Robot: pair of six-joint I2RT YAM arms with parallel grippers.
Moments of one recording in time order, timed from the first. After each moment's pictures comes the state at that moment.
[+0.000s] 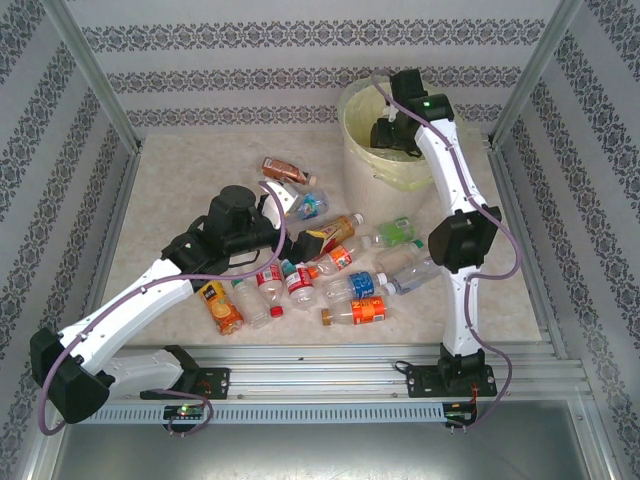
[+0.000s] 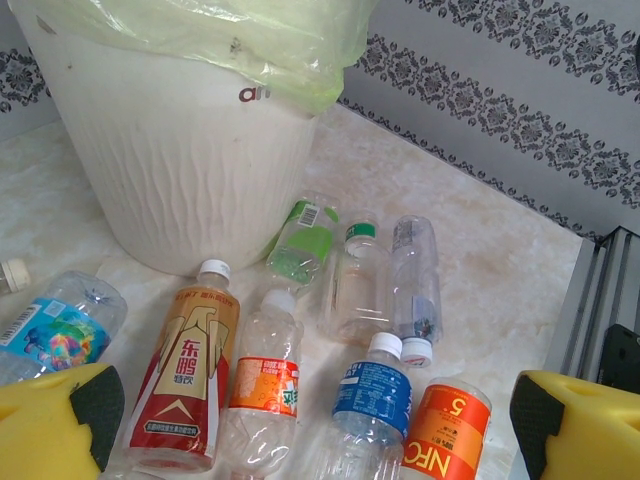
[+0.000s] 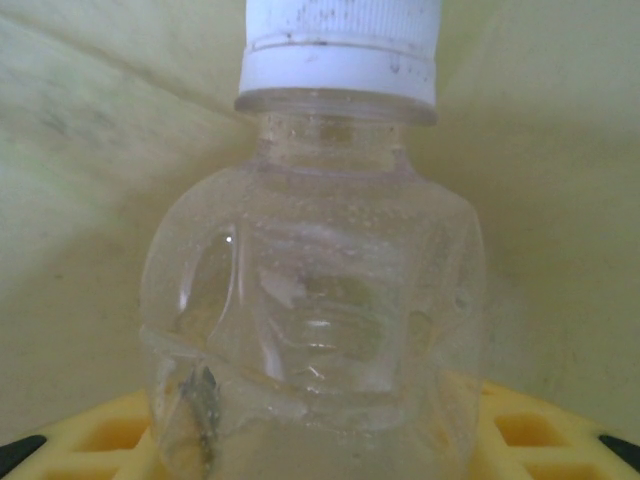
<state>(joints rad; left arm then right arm) -0.65 1.16 1.06 -0.31 0.28 -0.06 0.20 2.27 2.52 -1.26 -0.02 0.24</state>
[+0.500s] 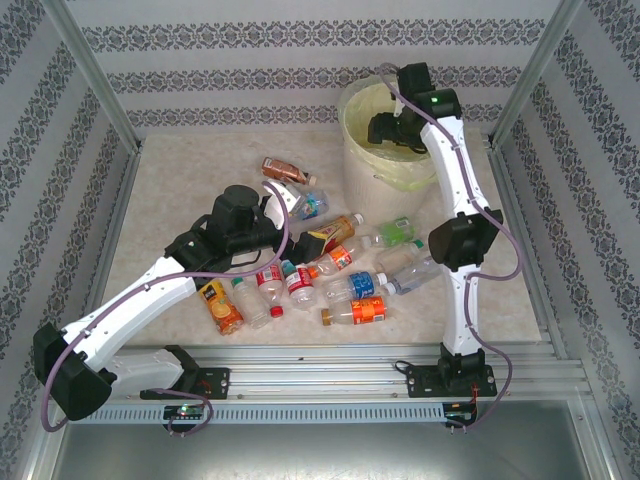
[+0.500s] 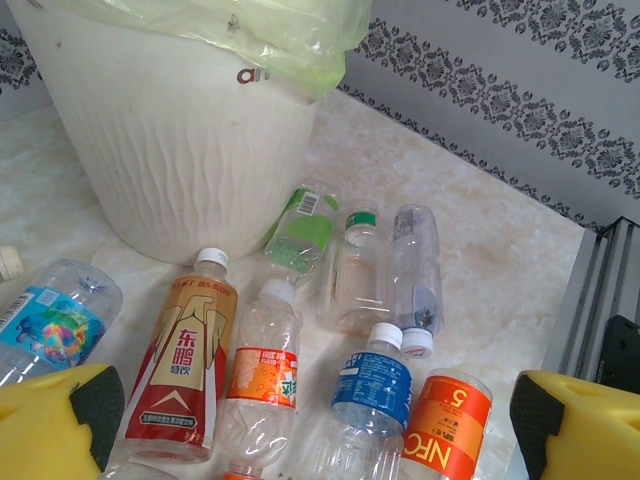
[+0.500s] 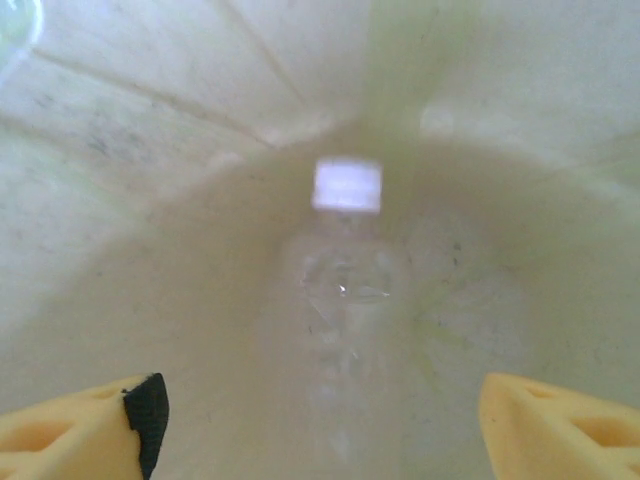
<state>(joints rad) -0.65 1.17 1.07 -0.32 0.29 -0.06 0.18 2.29 2.64 -1.33 -0.05 0.26</state>
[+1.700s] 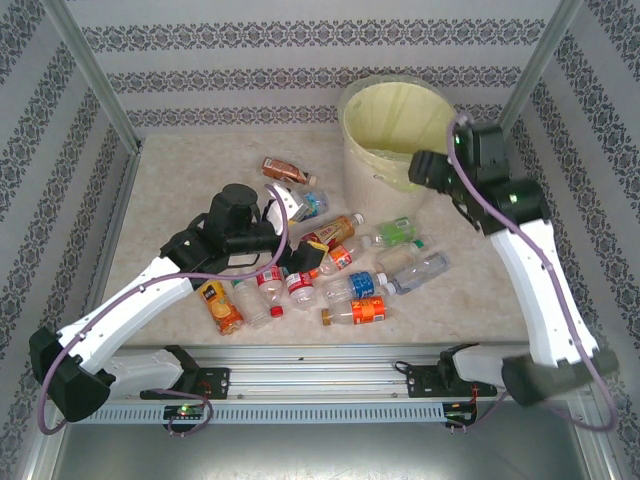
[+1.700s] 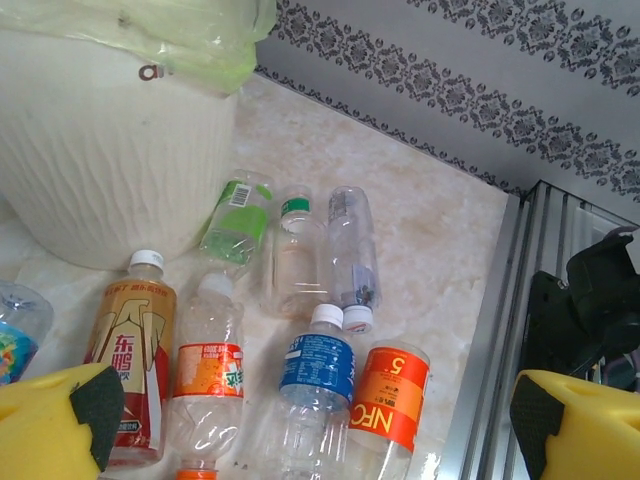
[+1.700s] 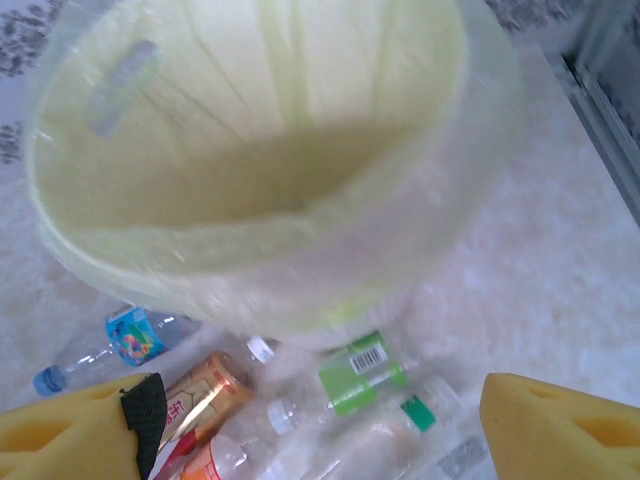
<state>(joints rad) -0.67 1.17 1.10 -0.39 0.43 0.00 0.27 1.21 1.56 -1.02 0.17 0.45</state>
